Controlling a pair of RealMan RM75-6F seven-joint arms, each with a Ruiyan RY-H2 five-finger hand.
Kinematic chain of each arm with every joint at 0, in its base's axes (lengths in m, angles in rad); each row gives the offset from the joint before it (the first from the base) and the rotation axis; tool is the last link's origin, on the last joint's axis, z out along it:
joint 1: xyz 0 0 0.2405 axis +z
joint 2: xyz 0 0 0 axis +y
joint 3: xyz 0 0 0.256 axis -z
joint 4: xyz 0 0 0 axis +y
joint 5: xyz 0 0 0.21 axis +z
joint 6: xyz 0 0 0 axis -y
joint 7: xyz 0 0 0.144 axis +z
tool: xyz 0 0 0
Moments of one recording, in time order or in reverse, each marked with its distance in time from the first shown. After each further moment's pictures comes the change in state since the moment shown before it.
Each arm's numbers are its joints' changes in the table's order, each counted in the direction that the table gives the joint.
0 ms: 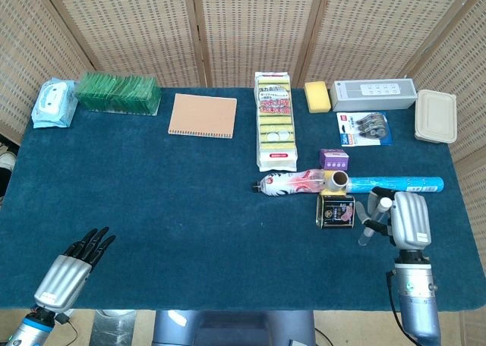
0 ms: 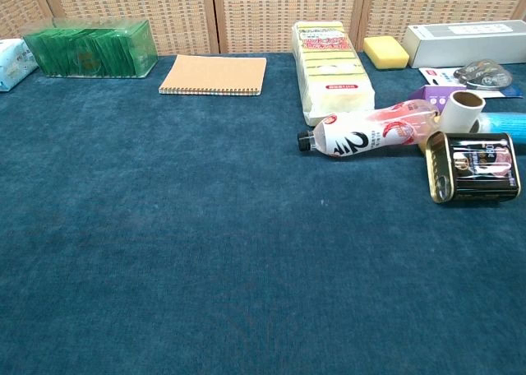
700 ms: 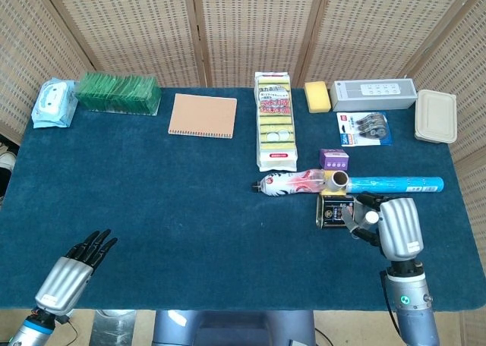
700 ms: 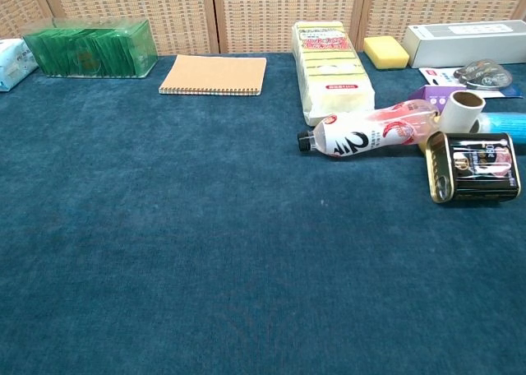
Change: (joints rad) left arm -0.001 0.006 -0.010 0.001 0.020 -0.006 -0.021; right arm -0.023 -0.022 0.015 0.022 -0.257 -0.032 -0.044
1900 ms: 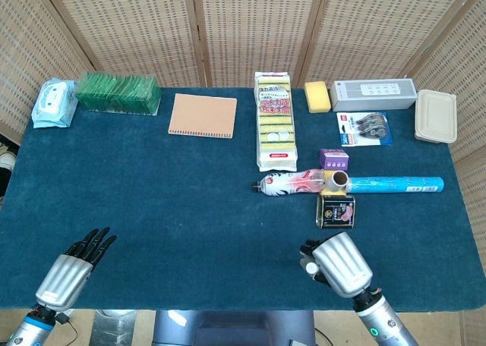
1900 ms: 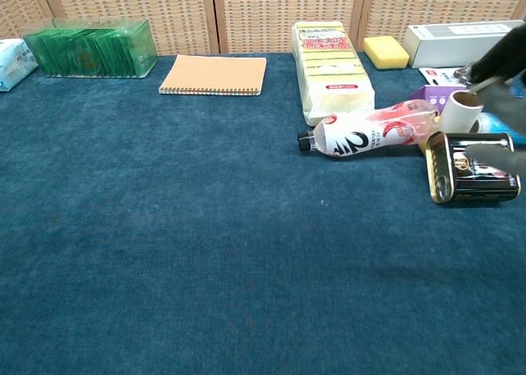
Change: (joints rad) left arm -0.008 -0.002 0.012 -0.002 -0.037 0.024 0.019; right arm 0.035 0.024 0.189 -0.068 -0.216 0.270 -0.256
